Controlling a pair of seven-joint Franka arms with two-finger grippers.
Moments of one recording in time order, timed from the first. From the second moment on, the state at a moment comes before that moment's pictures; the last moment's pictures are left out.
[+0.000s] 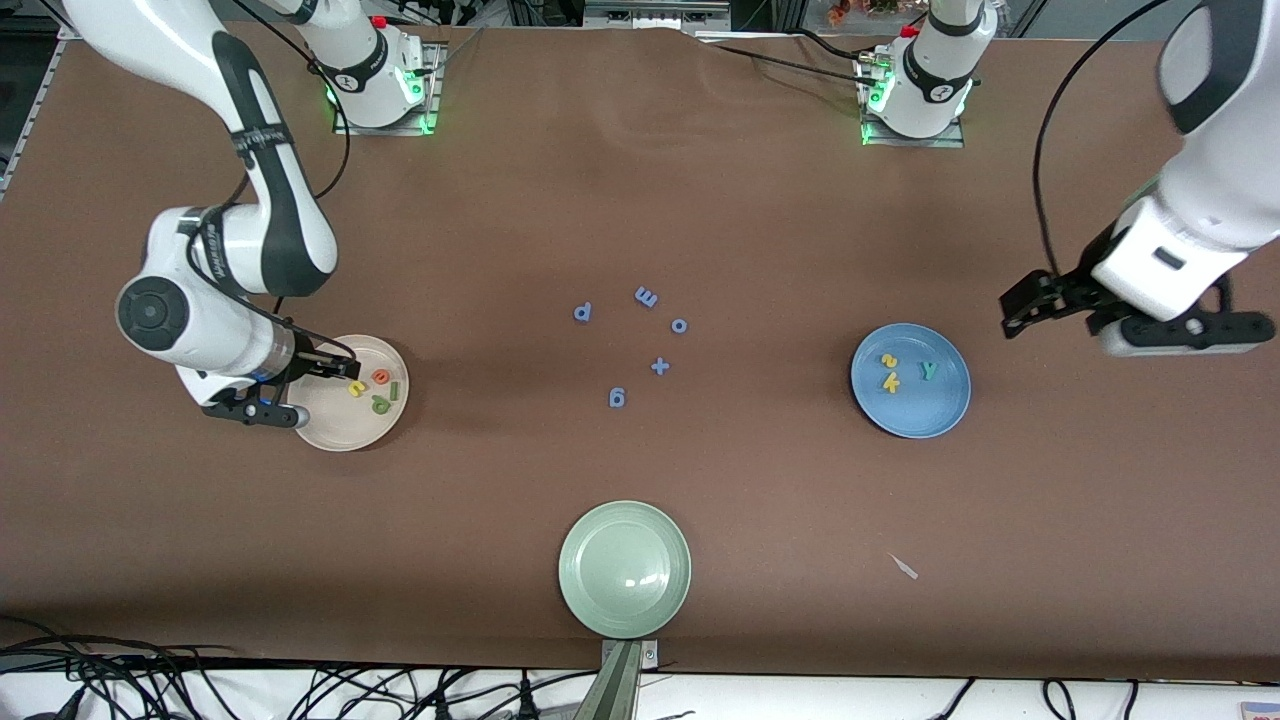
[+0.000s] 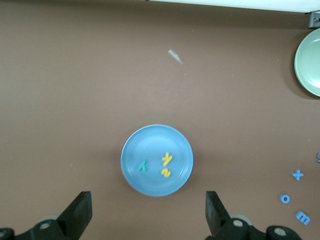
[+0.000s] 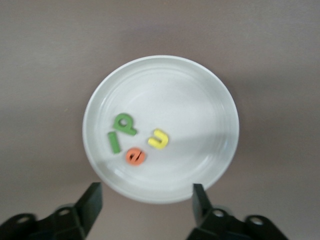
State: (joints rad) left arm 0.05 0.11 -0.18 -1.57 0.02 1.75 -0.21; right arm 0.28 0.38 -0.19 -1.83 0.08 2.06 0.19
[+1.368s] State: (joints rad) left arm -0.07 0.03 -0.02 -1.61 0.02 1.64 -0.06; right arm 0.16 -0.01 -0.07 -1.66 -0.03 1.57 0.02
